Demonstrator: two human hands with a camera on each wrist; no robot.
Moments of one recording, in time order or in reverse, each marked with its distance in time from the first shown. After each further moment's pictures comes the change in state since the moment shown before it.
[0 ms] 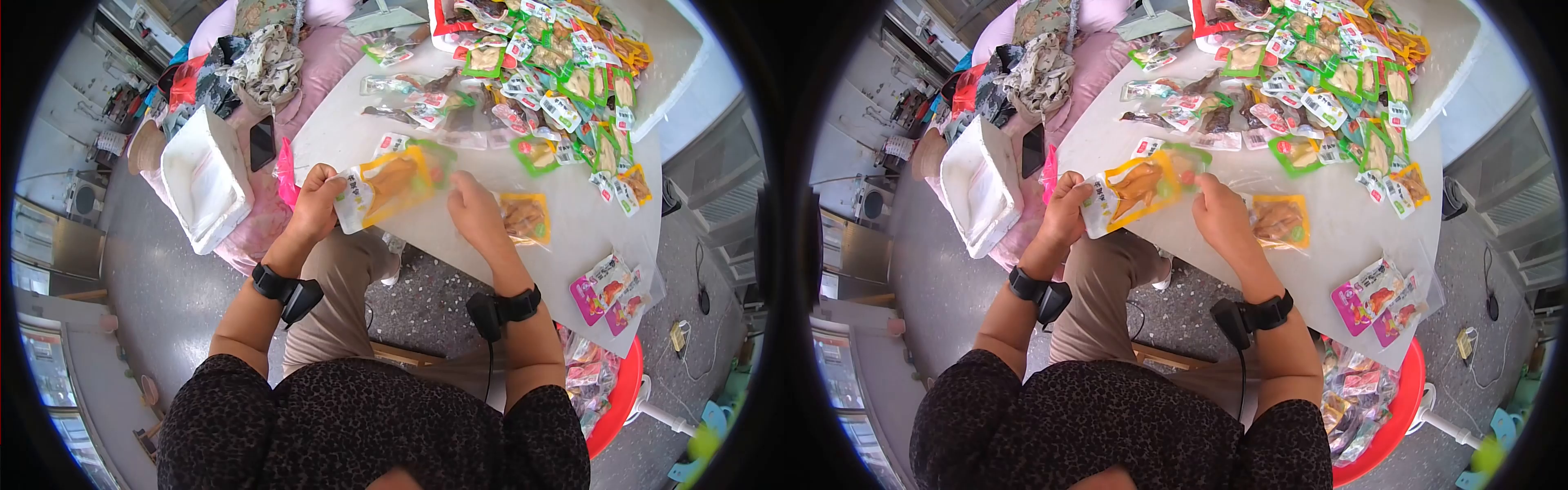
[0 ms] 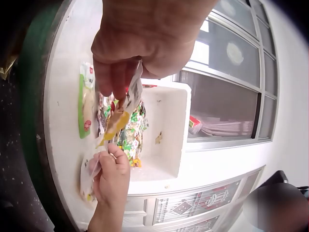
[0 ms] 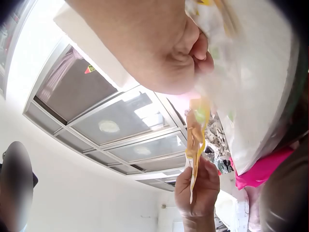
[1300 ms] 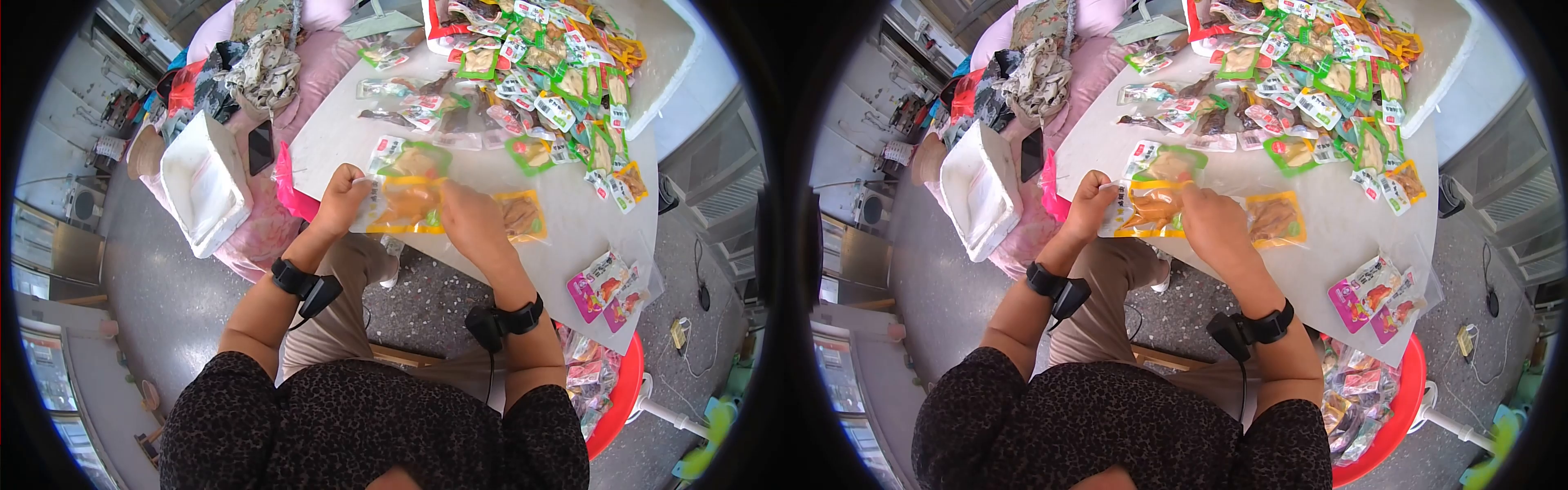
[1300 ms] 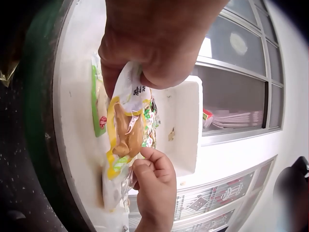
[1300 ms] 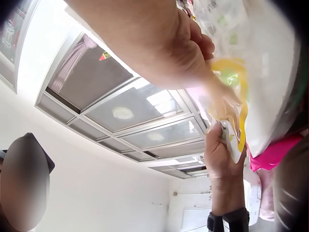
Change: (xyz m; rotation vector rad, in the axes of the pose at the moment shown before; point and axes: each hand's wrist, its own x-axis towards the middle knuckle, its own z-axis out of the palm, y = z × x) left_hand 0.008 -0.021 0.023 0.428 0.015 0.026; right_hand -0.006 -0.025 -0.014 -0.398 -0.104 -0.210
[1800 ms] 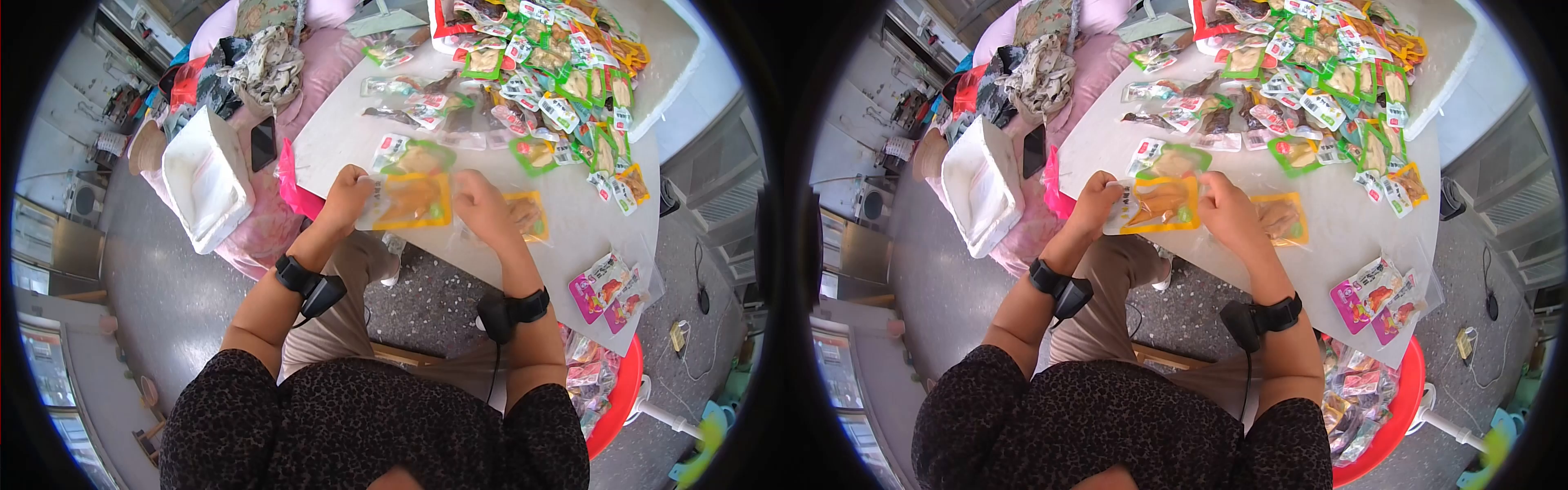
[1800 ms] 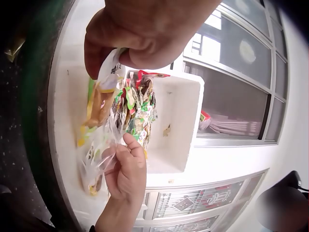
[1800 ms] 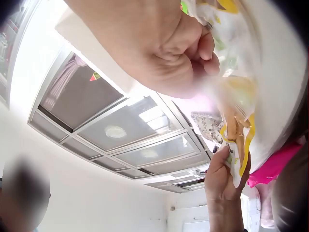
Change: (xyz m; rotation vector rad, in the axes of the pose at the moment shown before) left_hand 0.007 -0.003 0.000 0.080 0.082 -0.209; right_hand 0.002 0.025 0.010 0.533 -0.002 0.214
